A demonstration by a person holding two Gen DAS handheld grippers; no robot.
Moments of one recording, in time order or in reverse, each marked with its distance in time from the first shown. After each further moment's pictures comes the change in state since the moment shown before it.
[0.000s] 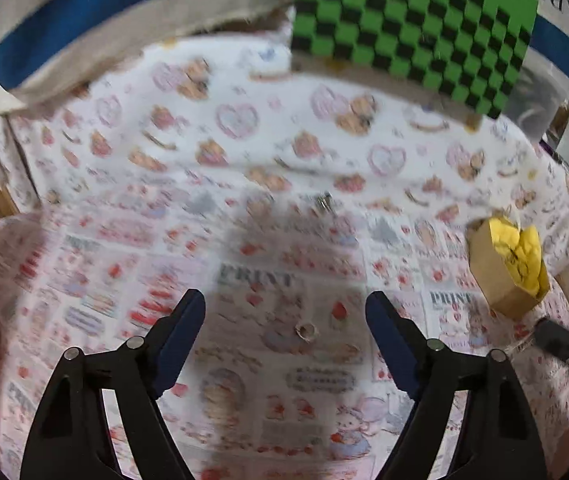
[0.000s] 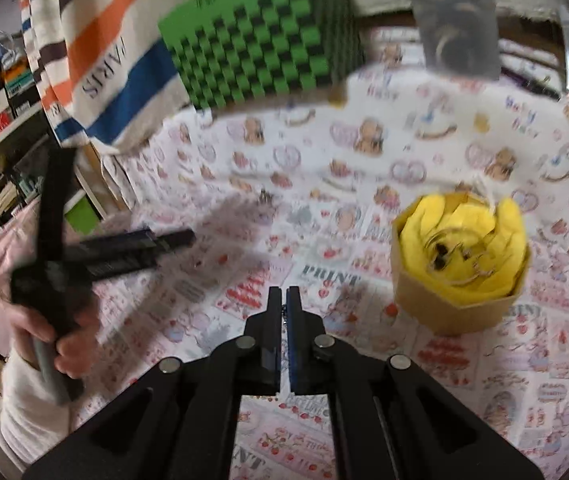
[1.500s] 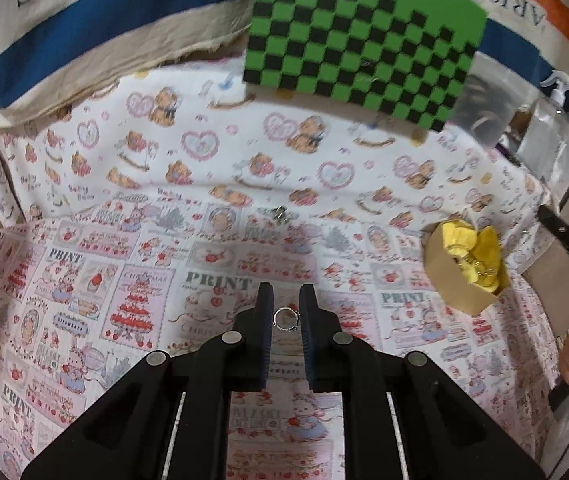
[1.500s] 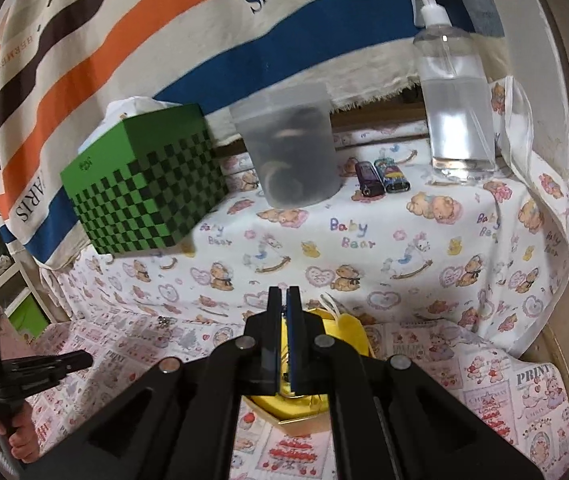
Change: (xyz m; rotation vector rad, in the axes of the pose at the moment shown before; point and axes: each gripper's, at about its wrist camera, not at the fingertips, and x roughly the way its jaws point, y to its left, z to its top) left arm -0.039 -0.018 0.006 0.023 -0.069 -0.104; right arm -0.055 -0.092 0.041 0.142 -0.324 -0.225
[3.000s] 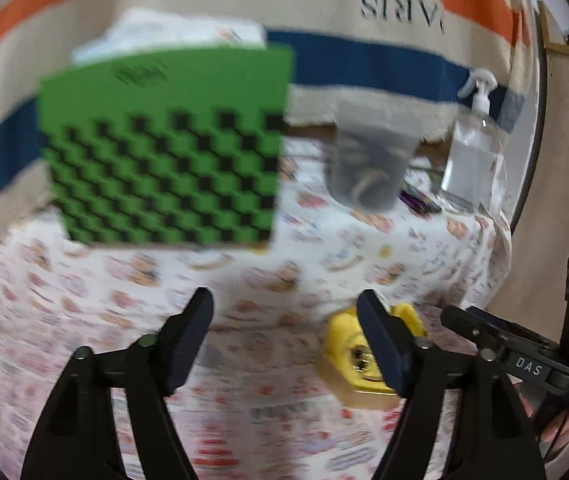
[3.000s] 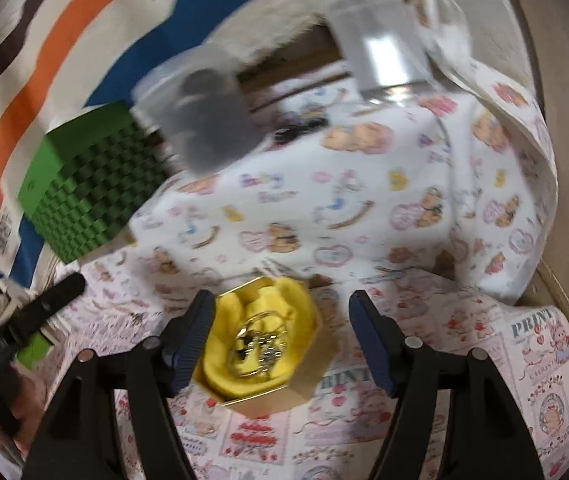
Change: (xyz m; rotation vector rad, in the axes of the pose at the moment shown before) left arm -0.001 -0.114 0.050 0.180 -0.257 -0.087; right arm 0.009 -0.051 -0.017 0.163 0.087 -0.028
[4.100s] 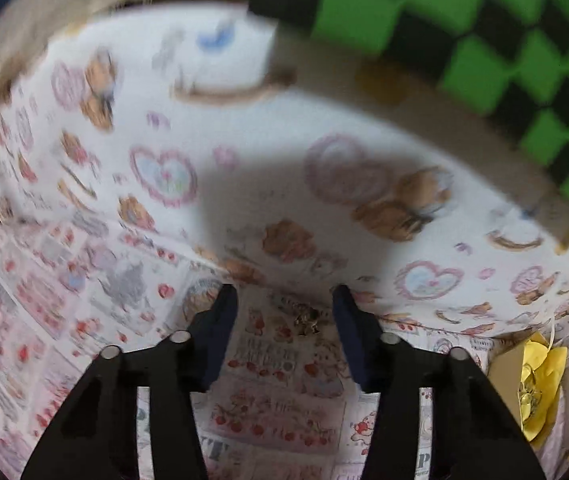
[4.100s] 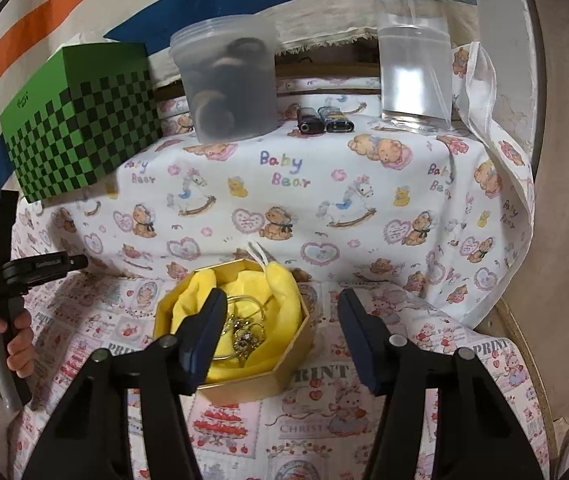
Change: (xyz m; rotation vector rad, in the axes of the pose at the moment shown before) left arm 0.116 0.148 -0.041 -0.369 0.302 0.231; right arm 0.009 0.035 -0.012 -0.213 0.008 -0.214
